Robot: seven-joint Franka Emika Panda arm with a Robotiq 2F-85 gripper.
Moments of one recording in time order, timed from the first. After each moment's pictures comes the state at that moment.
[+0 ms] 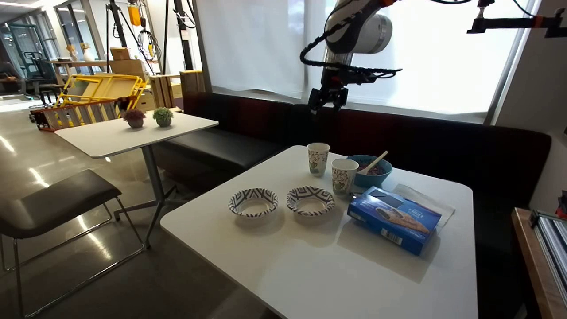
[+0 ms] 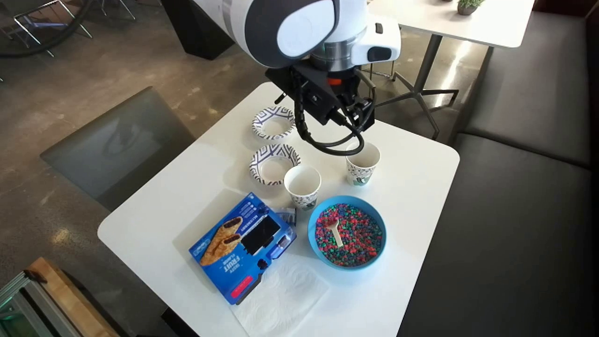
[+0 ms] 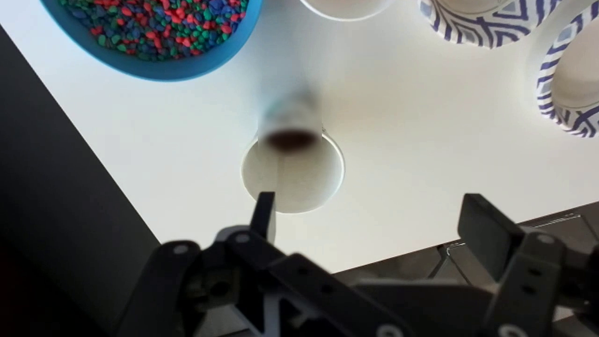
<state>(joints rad) -0.16 0.42 -0.15 -1.82 0.12 2.42 -0.05</state>
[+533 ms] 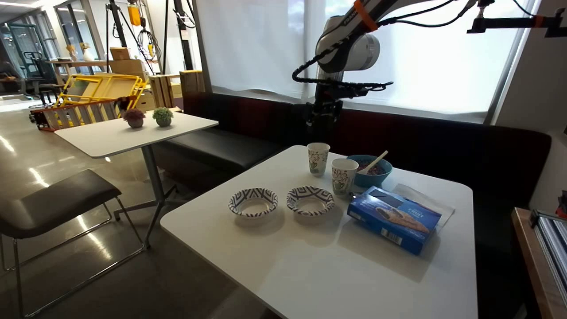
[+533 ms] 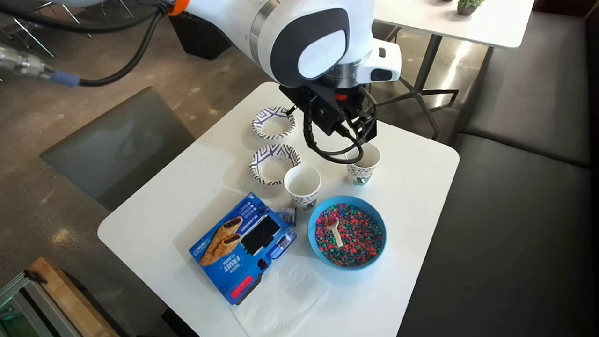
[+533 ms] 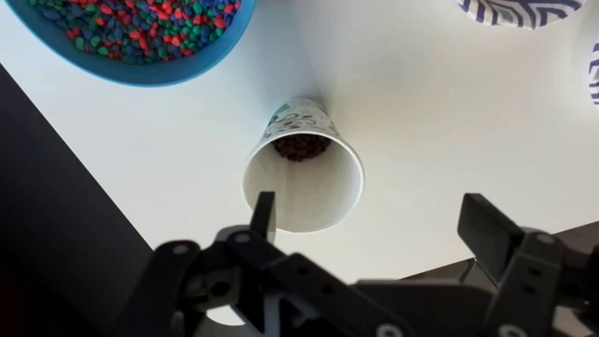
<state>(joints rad) -0.16 0.54 -0.15 -1.73 0.10 2.44 0.03</state>
